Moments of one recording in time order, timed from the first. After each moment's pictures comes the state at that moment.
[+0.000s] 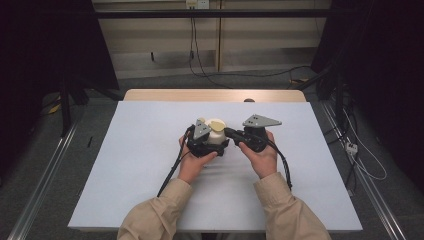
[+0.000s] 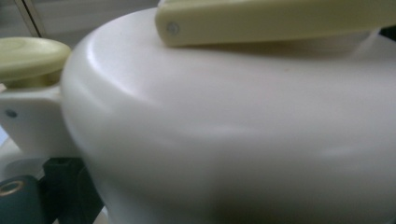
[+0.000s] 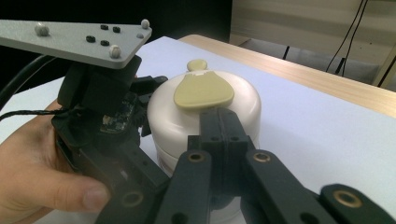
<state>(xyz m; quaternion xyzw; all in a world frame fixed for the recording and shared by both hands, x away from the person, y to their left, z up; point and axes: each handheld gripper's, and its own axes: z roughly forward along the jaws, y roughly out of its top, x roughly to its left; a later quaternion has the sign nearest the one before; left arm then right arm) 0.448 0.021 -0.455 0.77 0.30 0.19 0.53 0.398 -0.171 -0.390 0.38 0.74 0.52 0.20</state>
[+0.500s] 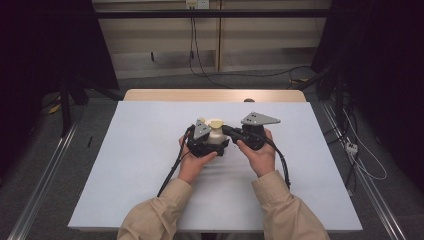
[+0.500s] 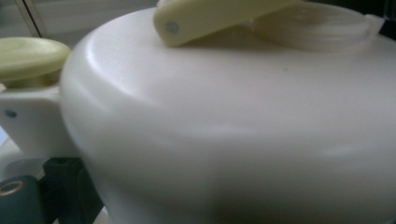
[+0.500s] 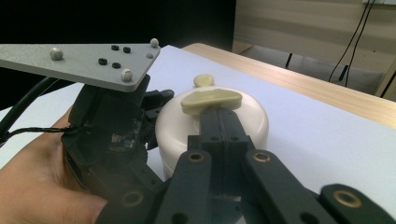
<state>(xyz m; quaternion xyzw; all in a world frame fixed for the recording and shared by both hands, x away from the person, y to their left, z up) 0.448 0.021 -0.455 0.77 0.30 0.19 0.53 0.401 -0.166 -0.384 0.37 0.73 0.53 0.20</state>
